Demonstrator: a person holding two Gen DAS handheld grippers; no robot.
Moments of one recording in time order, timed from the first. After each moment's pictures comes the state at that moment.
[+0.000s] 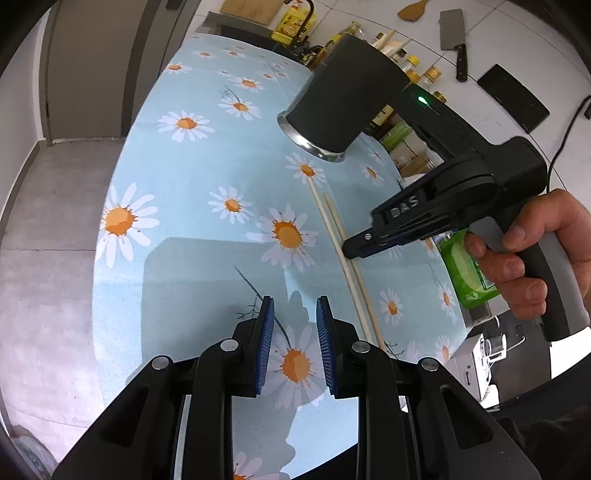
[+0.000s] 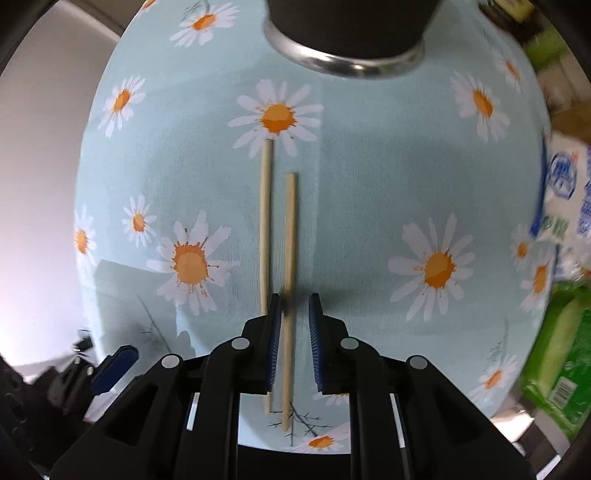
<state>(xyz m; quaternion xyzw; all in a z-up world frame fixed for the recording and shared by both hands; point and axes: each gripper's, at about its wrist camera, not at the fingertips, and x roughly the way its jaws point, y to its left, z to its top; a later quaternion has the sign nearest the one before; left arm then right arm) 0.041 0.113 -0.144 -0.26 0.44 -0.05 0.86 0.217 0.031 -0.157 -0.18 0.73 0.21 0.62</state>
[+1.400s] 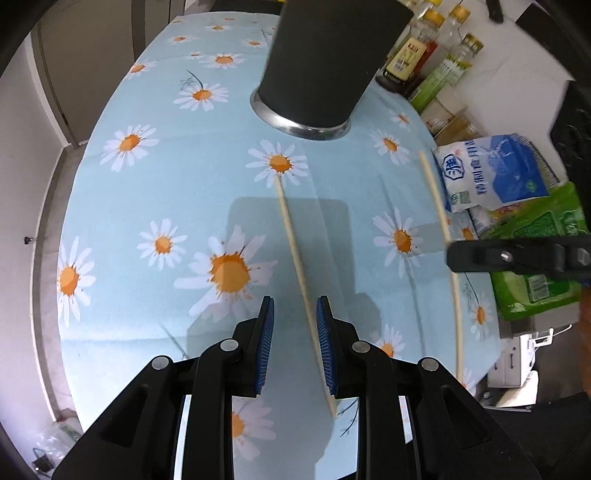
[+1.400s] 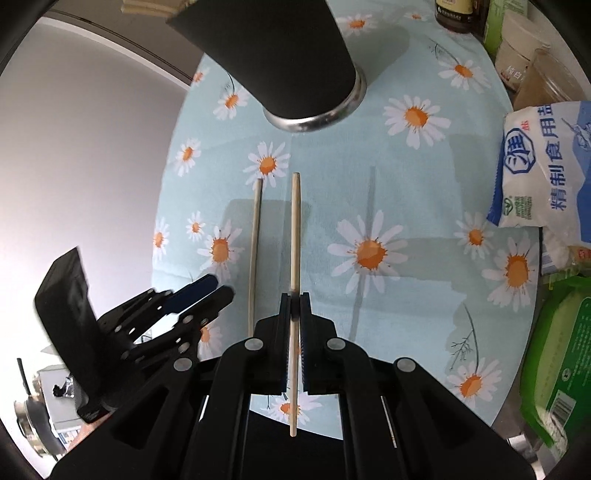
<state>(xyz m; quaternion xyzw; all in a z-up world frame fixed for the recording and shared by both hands) 0.139 0.050 -0.134 -0.18 0.55 0.03 0.81 0.245 -0.101 -0.089 -0.02 0.69 0.35 0.63</state>
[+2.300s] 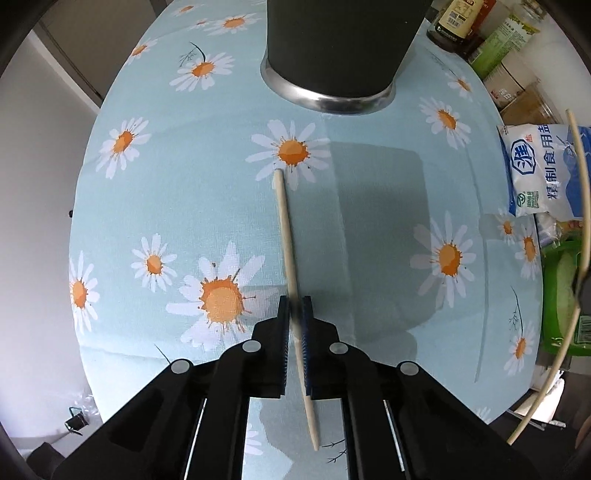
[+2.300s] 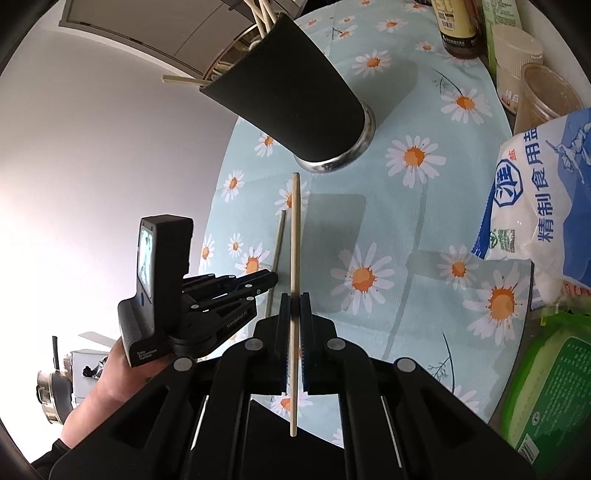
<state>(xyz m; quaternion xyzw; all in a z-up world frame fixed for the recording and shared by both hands) 0.214 0.020 -0.158 -0.13 0.65 0.12 0.74 0.273 -0.153 -0.062 0.05 0.65 0.45 0.62</state>
